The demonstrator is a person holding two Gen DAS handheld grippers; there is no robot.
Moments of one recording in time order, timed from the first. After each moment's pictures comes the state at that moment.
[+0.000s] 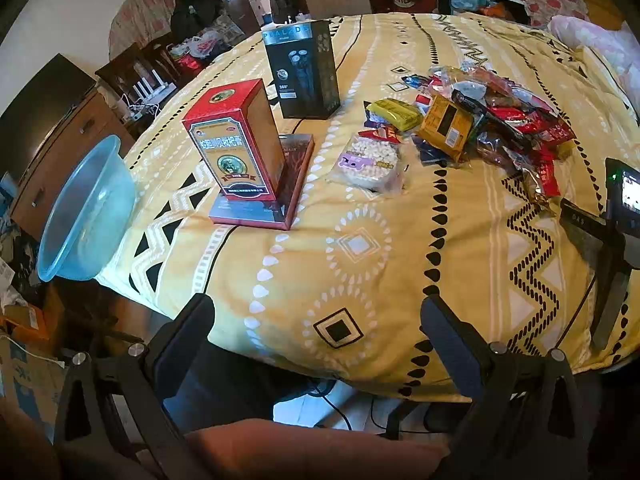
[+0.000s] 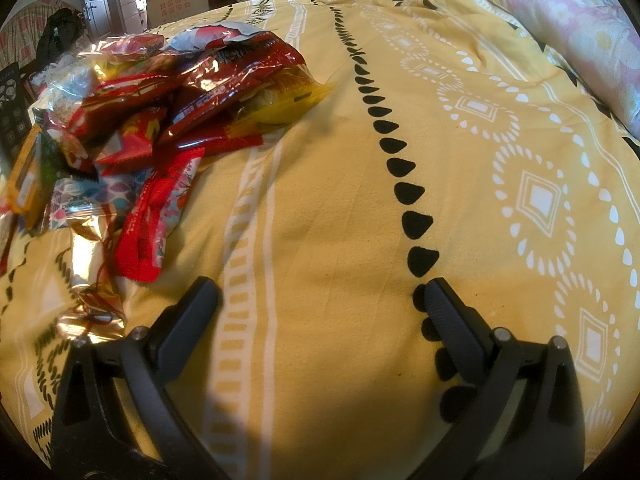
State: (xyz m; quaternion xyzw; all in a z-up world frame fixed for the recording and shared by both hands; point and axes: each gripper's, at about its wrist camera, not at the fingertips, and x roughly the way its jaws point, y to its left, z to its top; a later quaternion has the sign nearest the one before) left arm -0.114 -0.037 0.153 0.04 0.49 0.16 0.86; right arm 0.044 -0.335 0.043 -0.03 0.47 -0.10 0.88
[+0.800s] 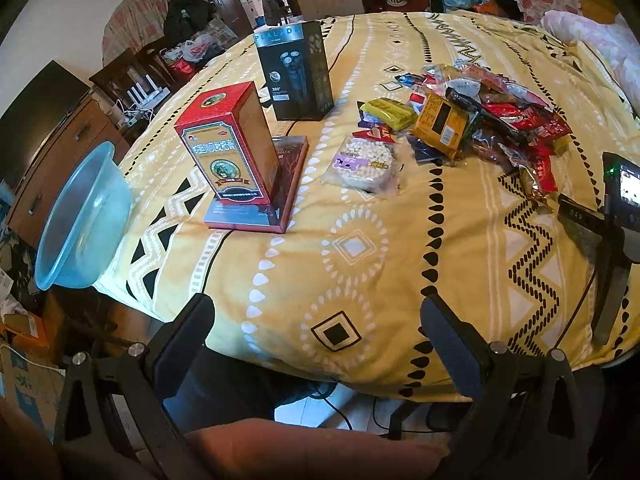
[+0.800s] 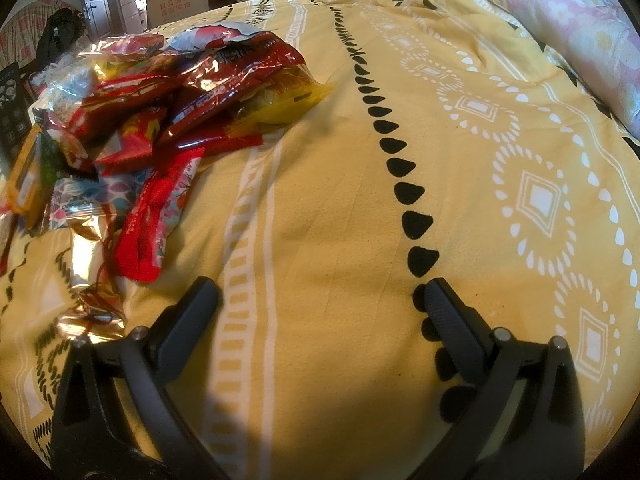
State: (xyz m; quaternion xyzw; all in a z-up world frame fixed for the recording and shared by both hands) left arm -0.111 -0.038 0.151 0.05 0.49 0.15 0.86; right arm 0.045 -0.335 0.043 -0.03 0.47 -0.10 0.88
